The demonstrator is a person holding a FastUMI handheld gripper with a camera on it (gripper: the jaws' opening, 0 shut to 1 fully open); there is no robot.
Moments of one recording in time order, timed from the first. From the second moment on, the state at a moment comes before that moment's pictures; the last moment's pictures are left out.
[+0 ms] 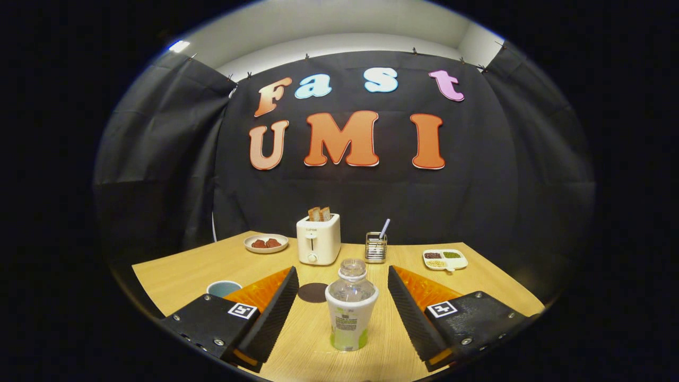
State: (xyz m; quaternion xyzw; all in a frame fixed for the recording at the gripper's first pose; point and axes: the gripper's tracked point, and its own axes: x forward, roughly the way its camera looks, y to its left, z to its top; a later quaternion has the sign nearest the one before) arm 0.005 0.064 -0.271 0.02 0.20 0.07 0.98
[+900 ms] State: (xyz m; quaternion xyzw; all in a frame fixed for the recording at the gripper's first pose) arm 0.010 0.056 -0.389 0.02 0.29 0.00 0.96
